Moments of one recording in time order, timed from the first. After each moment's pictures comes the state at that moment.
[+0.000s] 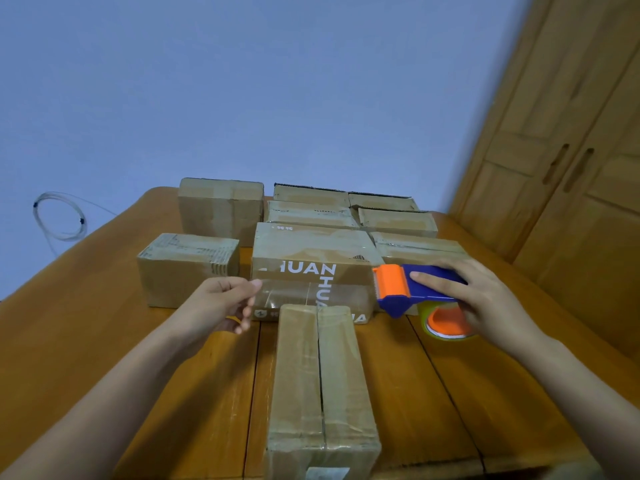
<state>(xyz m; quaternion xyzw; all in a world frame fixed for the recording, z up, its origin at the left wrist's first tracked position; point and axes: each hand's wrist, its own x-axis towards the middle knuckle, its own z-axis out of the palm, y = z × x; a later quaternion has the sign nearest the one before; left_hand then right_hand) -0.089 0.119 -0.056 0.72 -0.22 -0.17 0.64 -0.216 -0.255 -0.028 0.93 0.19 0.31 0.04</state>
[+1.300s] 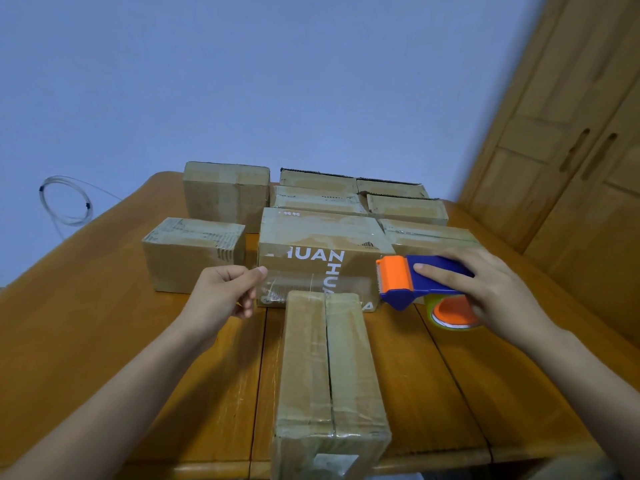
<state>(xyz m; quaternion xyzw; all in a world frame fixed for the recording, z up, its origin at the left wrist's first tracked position) -0.097 0.110 -0.068 0.71 -0.17 -0.05 0.69 -0.215 -0.248 -0.029 0.93 0.20 0.30 0.09</state>
